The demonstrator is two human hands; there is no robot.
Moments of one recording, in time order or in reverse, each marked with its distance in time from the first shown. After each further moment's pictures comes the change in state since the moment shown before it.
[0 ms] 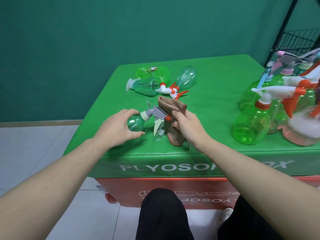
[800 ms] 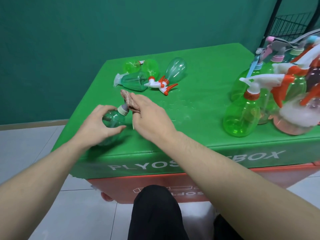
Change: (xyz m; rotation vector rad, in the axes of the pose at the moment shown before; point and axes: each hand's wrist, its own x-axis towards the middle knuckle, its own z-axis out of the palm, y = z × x) left_hand 0.004 -0.028 0.013 -0.355 0.109 -0.038; right_hand 0.005 -0.022 0.043 -0.641 -0.064 -0.399
